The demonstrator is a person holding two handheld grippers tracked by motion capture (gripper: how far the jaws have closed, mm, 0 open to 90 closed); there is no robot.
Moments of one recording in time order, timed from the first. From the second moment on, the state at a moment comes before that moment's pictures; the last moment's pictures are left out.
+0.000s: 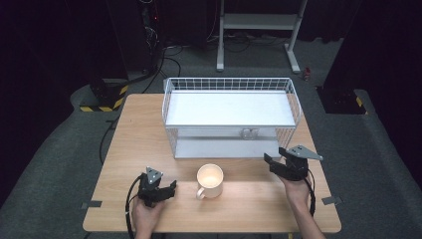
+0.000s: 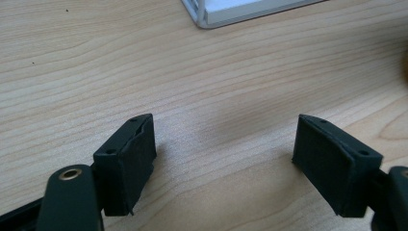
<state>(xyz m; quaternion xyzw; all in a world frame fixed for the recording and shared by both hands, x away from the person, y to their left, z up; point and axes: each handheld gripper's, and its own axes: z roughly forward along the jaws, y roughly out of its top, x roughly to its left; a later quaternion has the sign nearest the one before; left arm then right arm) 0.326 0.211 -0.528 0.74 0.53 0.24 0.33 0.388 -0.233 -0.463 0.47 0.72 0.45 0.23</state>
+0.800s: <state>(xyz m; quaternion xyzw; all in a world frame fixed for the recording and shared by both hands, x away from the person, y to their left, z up) 0.326 0.211 -0.529 0.74 0.53 0.24 0.33 0.370 -0.256 -0.472 0.47 0.71 0.46 0.23</state>
